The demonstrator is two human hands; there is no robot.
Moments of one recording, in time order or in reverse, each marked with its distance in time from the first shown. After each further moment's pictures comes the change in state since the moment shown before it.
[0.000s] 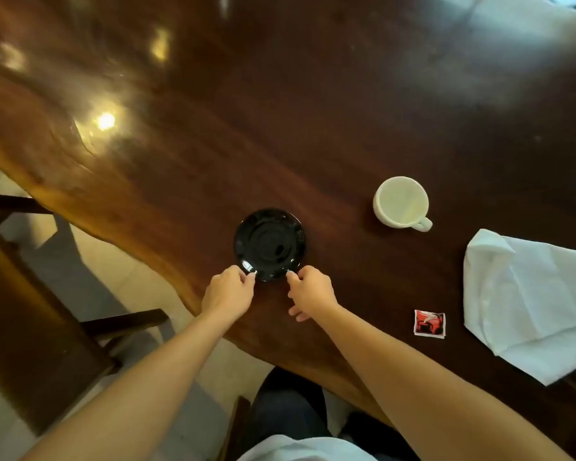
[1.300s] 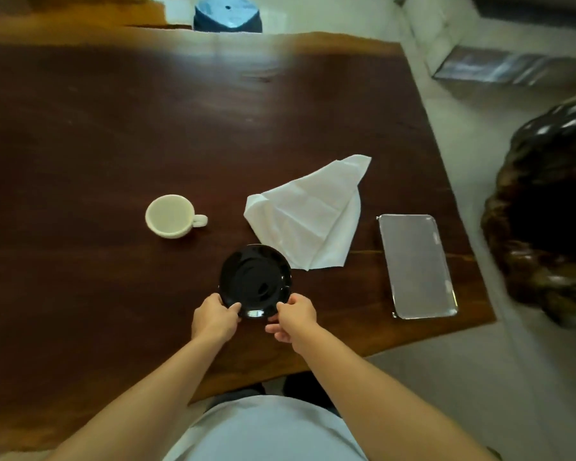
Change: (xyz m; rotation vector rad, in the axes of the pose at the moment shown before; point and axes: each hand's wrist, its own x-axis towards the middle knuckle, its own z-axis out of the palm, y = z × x) left_hand -0.139 0.172 0.146 0.153 -0.259 0.380; right_hand -0.122 0.219 -0.127 1.053 0.423 0.364
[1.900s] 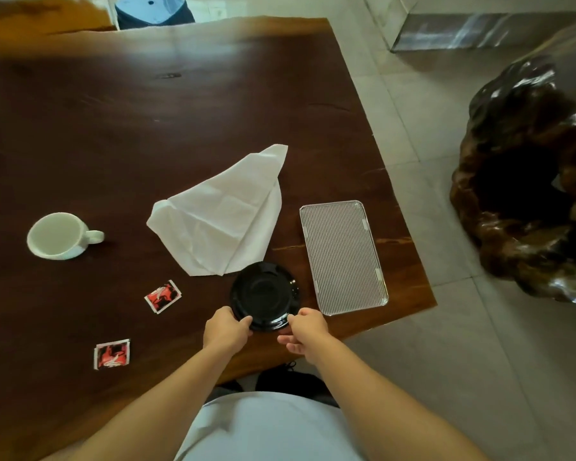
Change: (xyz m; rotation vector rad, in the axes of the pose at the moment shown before) left_hand -0.063 0.116 0.172 0.056 -0.123 0.039; right_hand 0.062 0.040 -0.212 0.112 0.057 0.110
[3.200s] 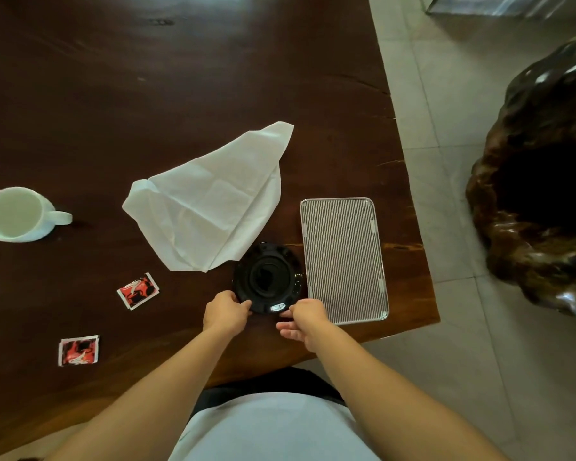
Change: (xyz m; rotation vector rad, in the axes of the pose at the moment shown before) left_hand 0.051 0.037 0.030 0.030 -0.011 -0.083; right_hand 0.054 -0.047 -0.011 -0.057 -0.023 0.173
